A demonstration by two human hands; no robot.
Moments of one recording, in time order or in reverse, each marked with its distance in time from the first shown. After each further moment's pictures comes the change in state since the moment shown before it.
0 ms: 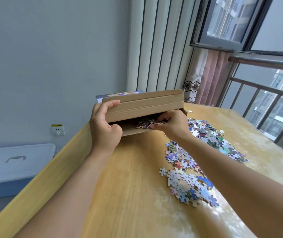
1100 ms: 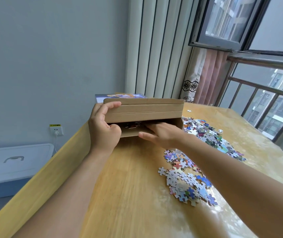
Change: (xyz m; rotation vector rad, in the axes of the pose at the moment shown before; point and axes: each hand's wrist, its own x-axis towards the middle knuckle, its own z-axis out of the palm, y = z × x) left_hand -0.003 0.008 0.000 0.012 0.015 0.018; right_hand -0.015 -0.009 -0.003 -0.597 -0.547 -0.317
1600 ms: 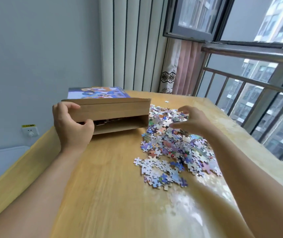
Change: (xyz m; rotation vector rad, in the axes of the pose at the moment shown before) left_hand -0.006 -0.027 0.004 0.173 0.104 0.011; right_hand -0.091 0.095 -0.041 0.279 0.276 0.592
